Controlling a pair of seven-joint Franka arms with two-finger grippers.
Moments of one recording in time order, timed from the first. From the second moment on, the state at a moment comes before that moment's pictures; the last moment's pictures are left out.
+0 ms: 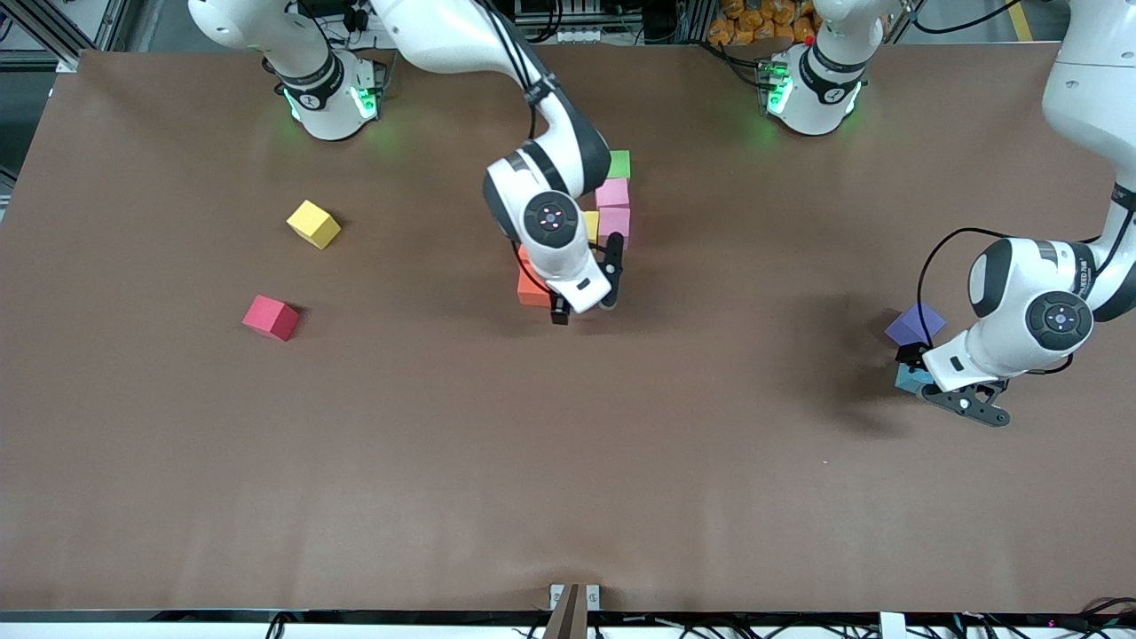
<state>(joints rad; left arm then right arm) 0.46 0.59 -0.35 -1.86 0.50 2.36 0.24 1.15 0.72 -0.51 -1.47 0.52 1.98 -0.91</state>
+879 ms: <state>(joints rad) 0.46 0.61 -0.36 -1.86 0.44 2.36 0.24 0.67 0.34 -0.63 -1.60 0.32 1.71 -0.63</state>
